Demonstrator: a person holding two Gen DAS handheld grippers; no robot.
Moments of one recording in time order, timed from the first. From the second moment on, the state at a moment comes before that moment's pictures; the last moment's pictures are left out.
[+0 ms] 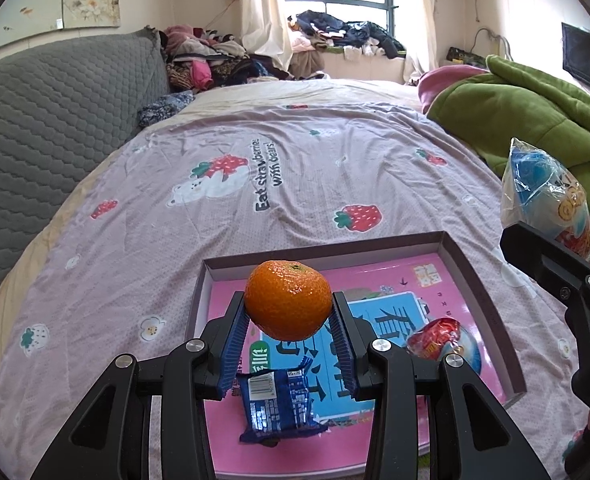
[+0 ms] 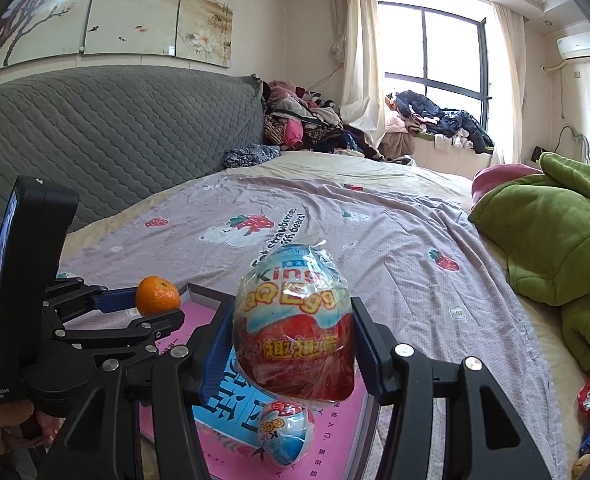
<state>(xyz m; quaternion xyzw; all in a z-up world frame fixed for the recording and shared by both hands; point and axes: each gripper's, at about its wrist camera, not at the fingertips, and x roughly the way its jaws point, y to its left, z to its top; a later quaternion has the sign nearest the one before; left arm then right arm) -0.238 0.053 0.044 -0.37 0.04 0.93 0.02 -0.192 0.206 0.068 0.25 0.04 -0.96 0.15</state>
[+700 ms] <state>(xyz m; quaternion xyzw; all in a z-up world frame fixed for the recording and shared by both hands) -0.293 0.055 -0.001 -0.43 0.05 0.90 0.04 -0.242 0.213 0.022 0.28 0.05 -0.95 0.14</state>
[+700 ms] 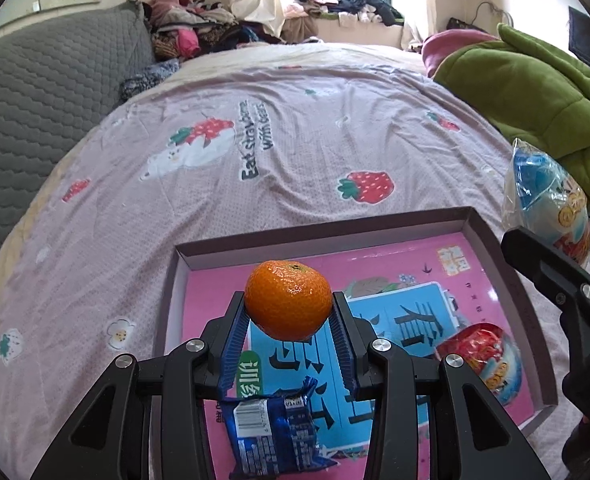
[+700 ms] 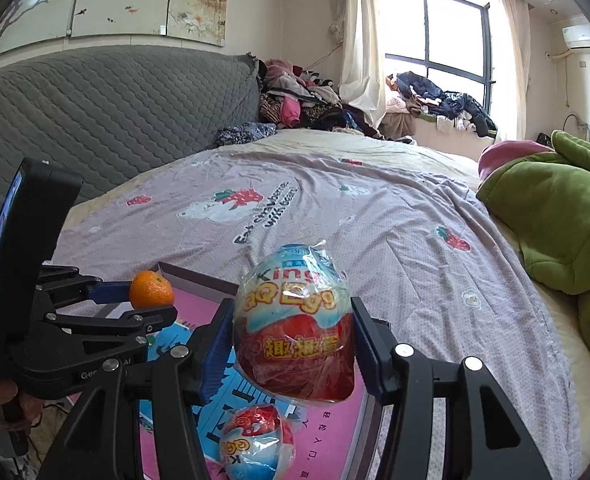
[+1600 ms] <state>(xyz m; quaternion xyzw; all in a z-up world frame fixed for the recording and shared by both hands) -0.317 0.083 -0.047 -0.48 0.09 0.87 0.06 -0.278 0.221 -0.038 0.38 0.05 -0.92 0.11</state>
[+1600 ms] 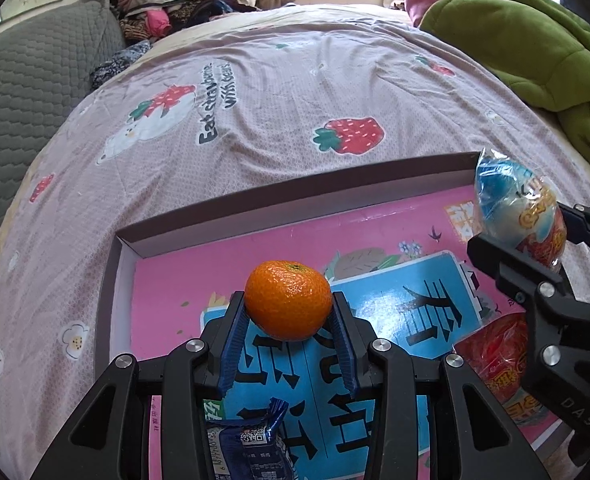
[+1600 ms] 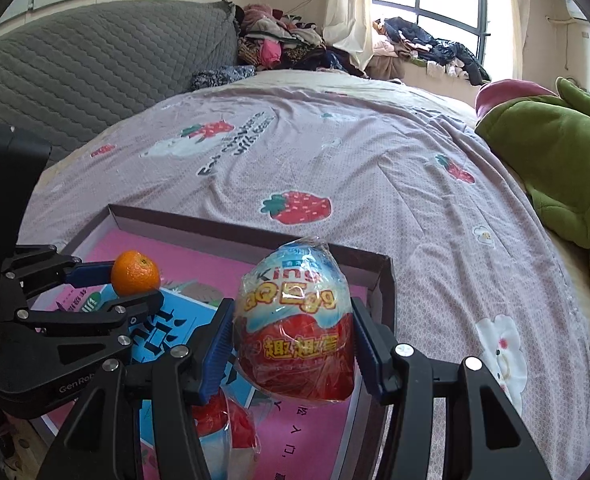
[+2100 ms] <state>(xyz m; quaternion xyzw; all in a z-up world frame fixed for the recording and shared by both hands) -0.319 0.077 -0.050 -0.50 0.07 0.86 0.06 -0.281 0.214 -0.047 0.41 0.06 -0.90 0.10</state>
